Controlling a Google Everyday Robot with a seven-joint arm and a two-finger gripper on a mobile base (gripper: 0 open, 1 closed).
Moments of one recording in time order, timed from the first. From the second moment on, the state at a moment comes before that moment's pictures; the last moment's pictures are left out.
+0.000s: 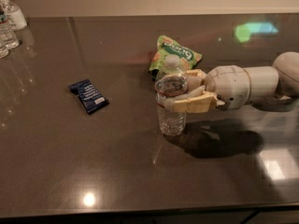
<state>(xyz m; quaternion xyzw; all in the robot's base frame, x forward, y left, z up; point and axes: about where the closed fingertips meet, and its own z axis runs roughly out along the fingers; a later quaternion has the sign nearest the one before) 0.453 -0.050 0.940 -0.53 0.47 0.51 0.48</state>
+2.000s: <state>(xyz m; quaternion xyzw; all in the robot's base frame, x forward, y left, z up) 0.454 -0.051 0.926 -0.52 0.46 0.53 0.49</state>
